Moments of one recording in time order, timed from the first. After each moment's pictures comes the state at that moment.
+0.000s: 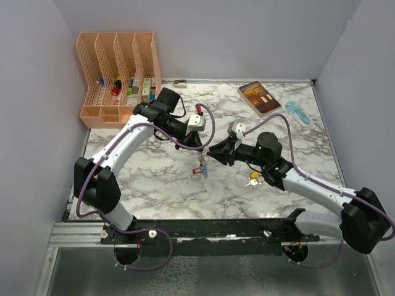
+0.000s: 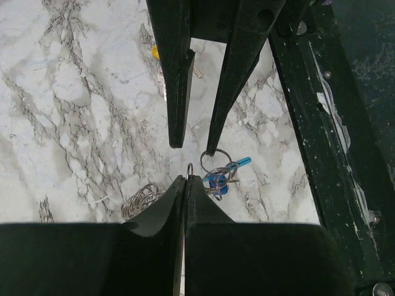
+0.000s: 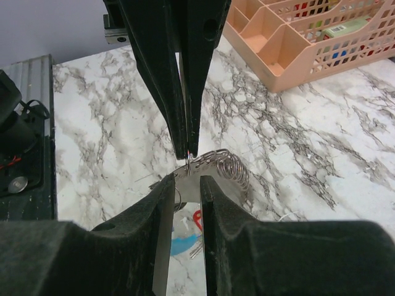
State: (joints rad) left arm -0.47 1.60 1.47 -0.99 1.07 0.98; right arm 0.68 1.17 0.62 0.49 -0.54 -0.01
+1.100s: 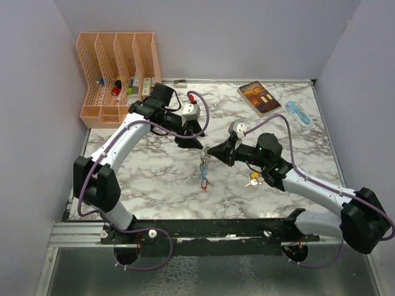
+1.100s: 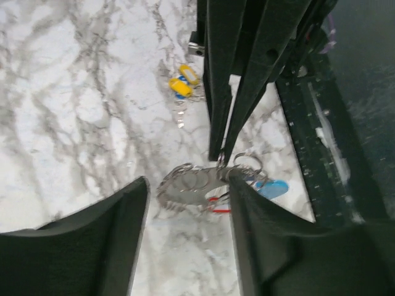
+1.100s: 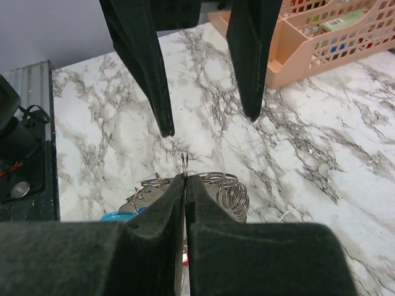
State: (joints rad) left arm -0.42 1.60 1.46 -0.86 1.19 0.86; right arm 0.68 1.18 0.60 0.54 -0.53 0.03
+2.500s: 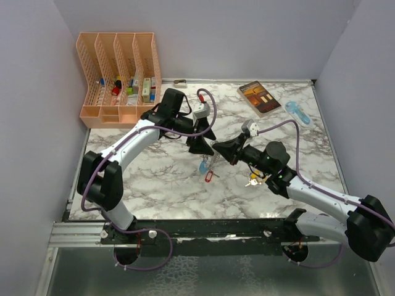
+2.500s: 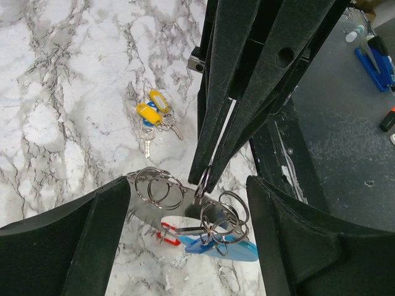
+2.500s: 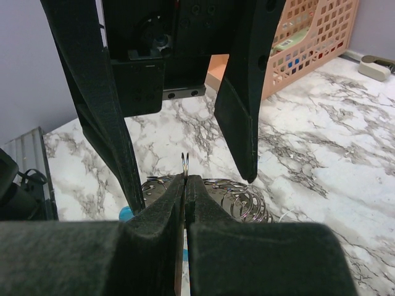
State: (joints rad) left arm -0.48 1.63 1.33 -0.45 1.25 0.40; right arm 0.70 1.09 0.51 0.66 -0.30 0.20
